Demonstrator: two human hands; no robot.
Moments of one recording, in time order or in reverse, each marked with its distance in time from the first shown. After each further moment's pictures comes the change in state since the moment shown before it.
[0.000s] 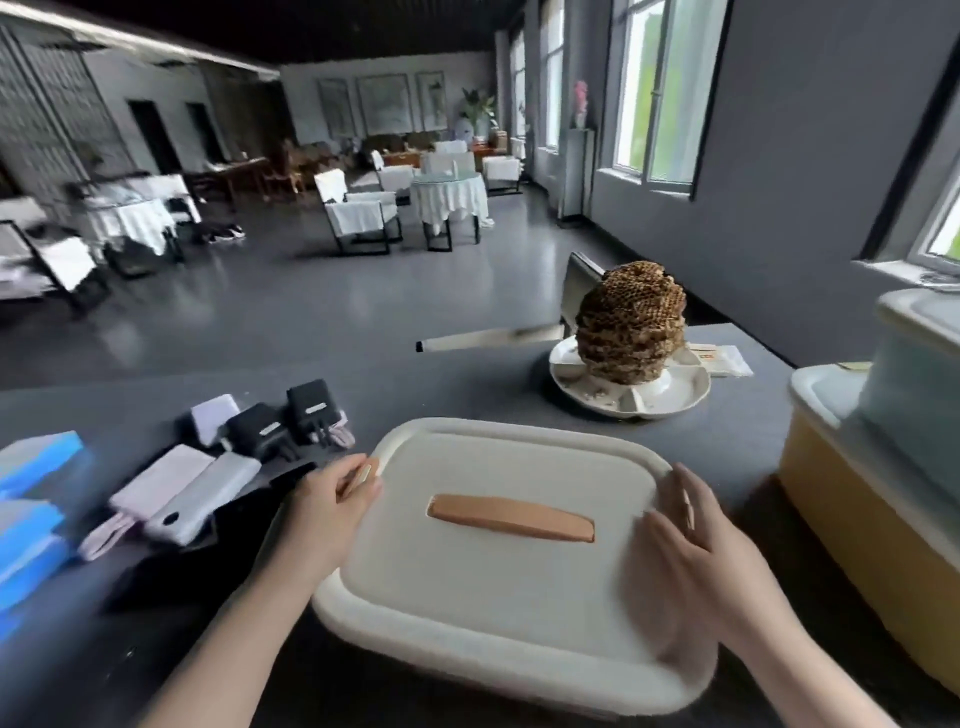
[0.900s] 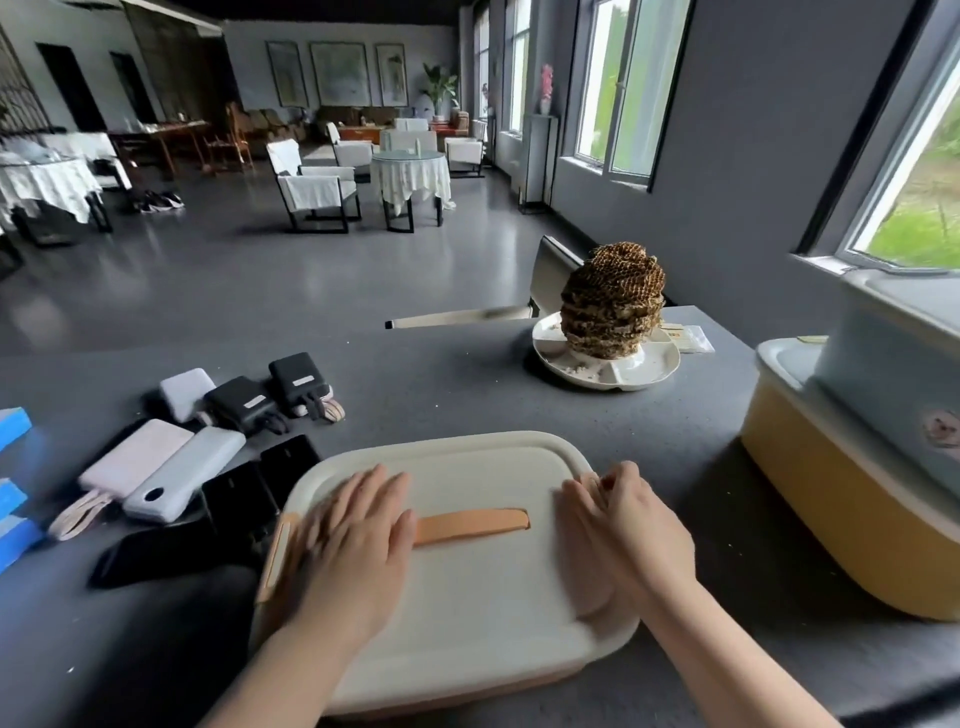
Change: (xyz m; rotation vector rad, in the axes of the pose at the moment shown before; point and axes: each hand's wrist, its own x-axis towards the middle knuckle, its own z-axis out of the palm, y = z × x) left_hand -0.058 -0.028 0.014 0.511 -0.127 0.217; right_hand -0.023 -0.033 0.069 -0.401 0.135 0.085
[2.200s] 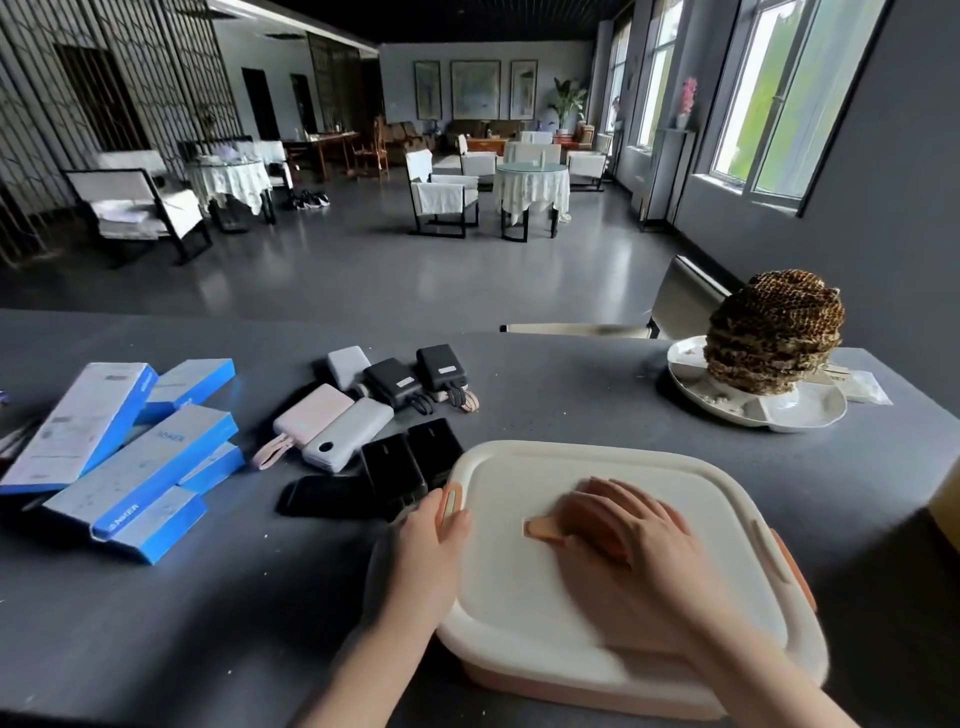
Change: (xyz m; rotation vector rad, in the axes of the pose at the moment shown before) left_hand -0.037 -0.054 -0.039 -0.357 0.173 -0.373; right_hand -0.038 -0.077 0.037 0.000 -0.118 -0.861
